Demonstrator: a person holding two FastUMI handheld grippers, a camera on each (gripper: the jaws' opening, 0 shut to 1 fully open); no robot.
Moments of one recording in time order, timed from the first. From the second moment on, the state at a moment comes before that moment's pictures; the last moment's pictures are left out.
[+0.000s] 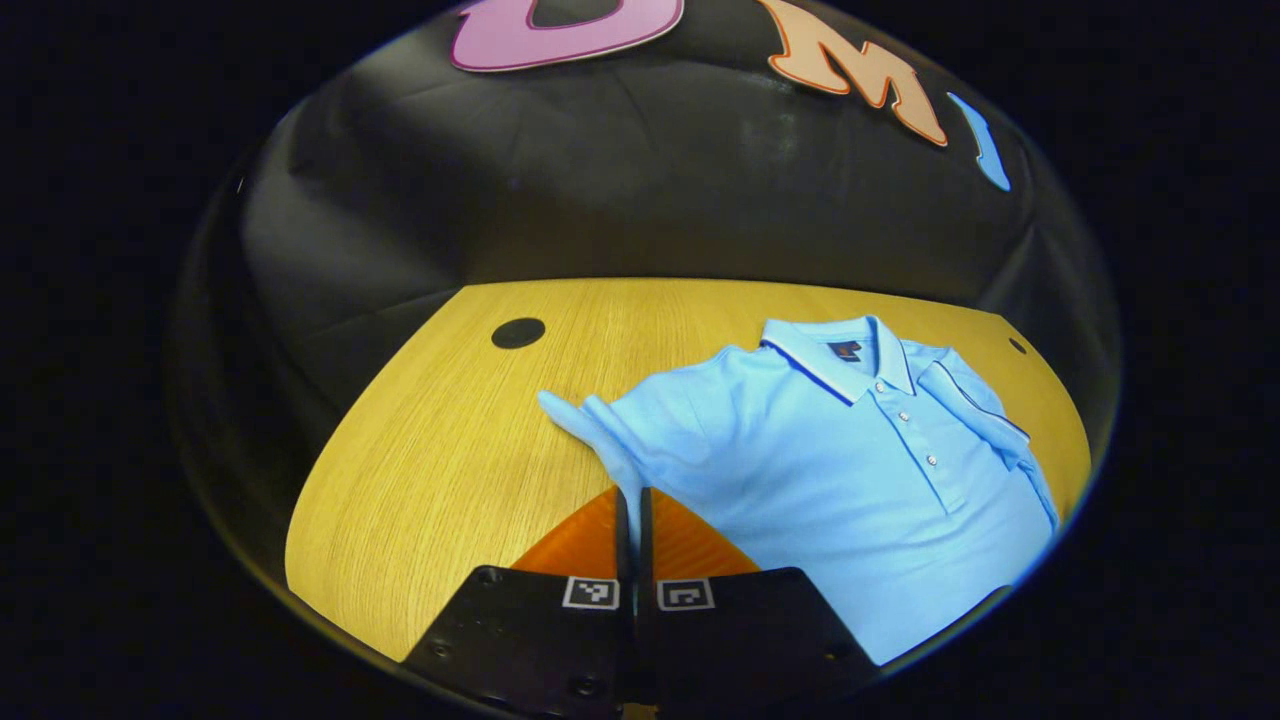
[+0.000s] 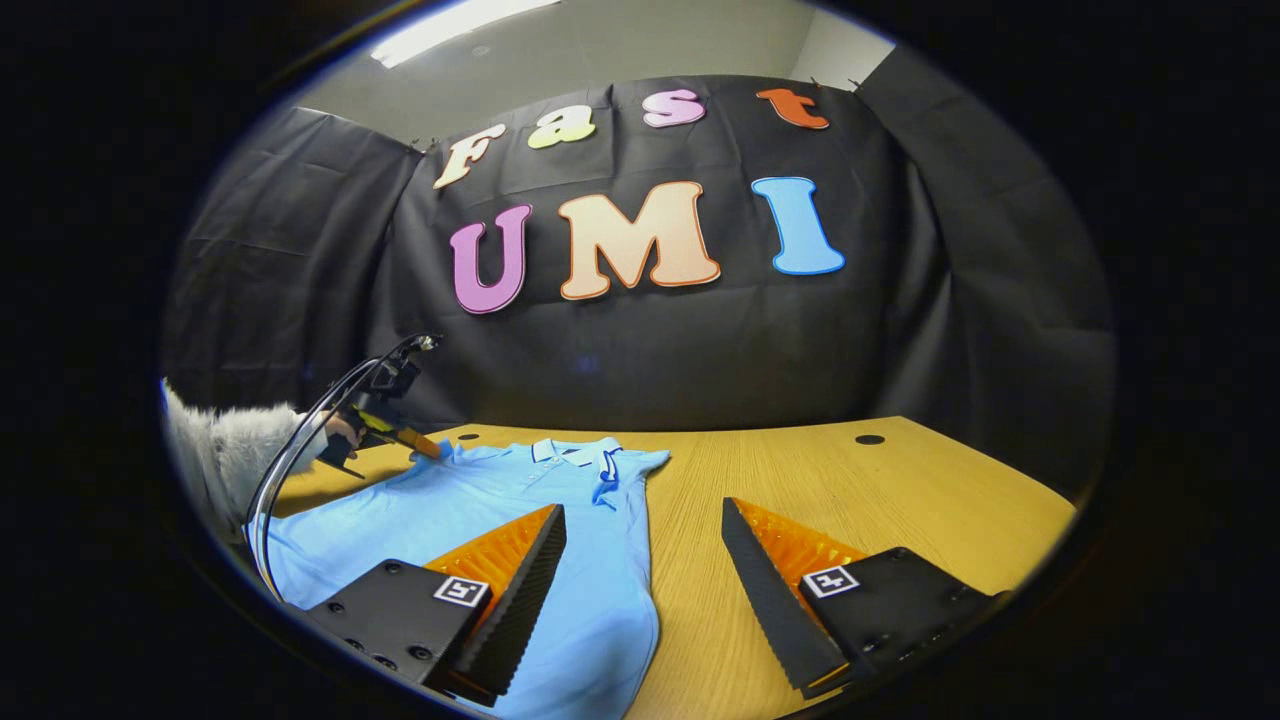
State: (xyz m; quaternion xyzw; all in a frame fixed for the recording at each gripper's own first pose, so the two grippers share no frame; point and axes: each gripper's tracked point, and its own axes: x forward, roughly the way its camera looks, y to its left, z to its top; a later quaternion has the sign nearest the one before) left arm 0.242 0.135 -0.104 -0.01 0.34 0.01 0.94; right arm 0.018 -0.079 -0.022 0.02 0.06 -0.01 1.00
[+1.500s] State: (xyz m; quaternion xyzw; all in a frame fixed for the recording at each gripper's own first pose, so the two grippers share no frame) left arm 0.134 -0.011 -0.049 0.03 0.30 -0.12 0.95; right arm 0.014 -0.074 -0.025 0.03 0.08 -0.01 1.00
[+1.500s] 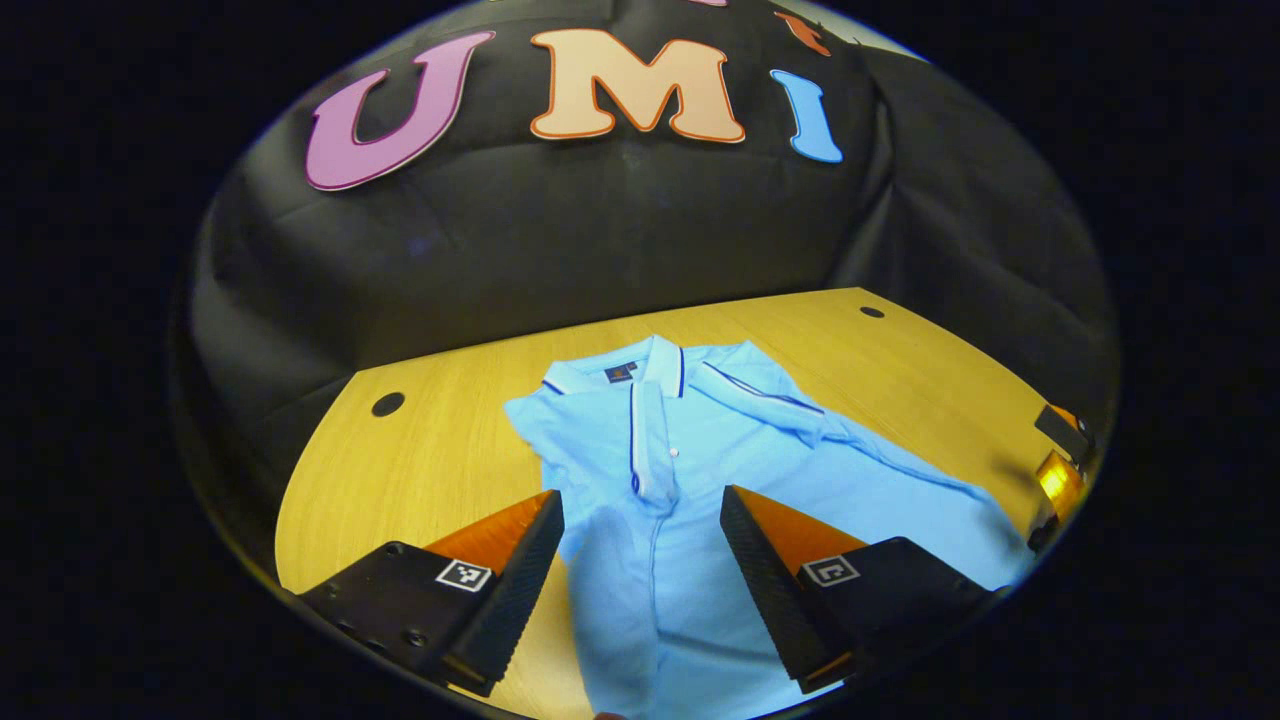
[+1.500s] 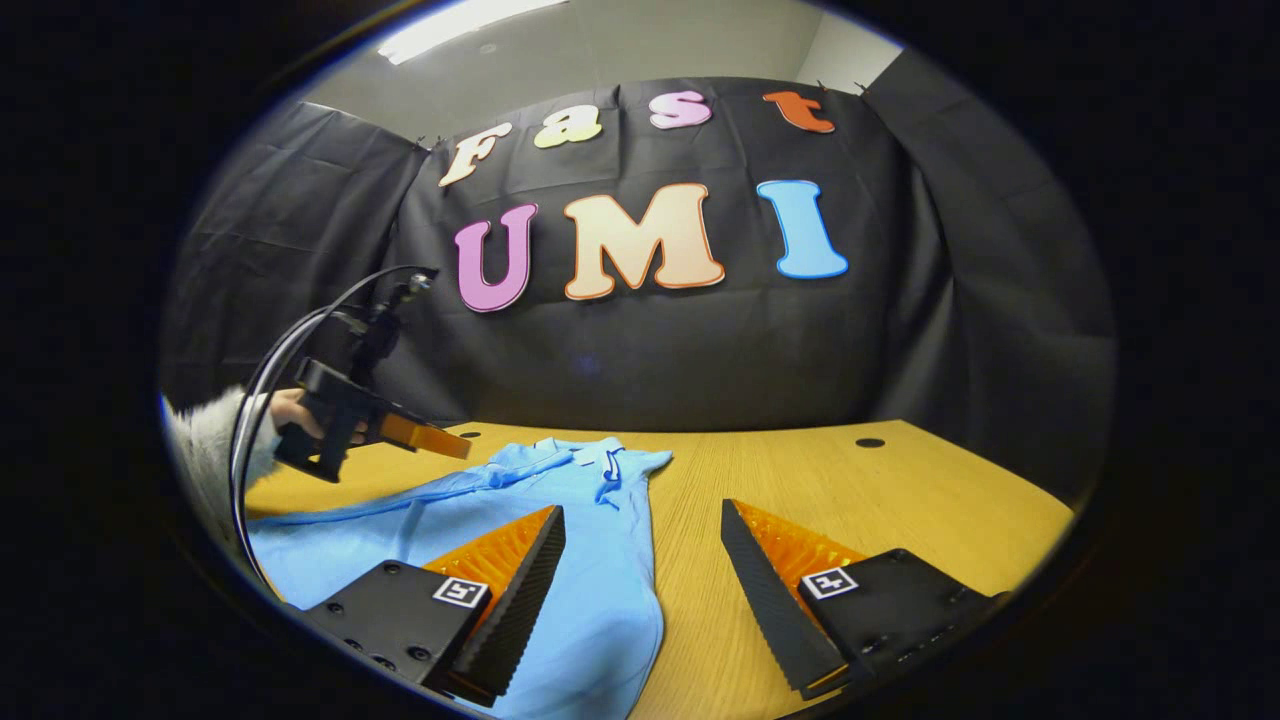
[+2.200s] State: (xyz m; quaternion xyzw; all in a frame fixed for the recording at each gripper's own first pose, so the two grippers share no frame) left arm -0.102 0.028 -0.085 -0.02 0.35 -0.07 0.93; right arm -0.093 -0.020 -0.053 -0.03 0.18 0.03 0.98
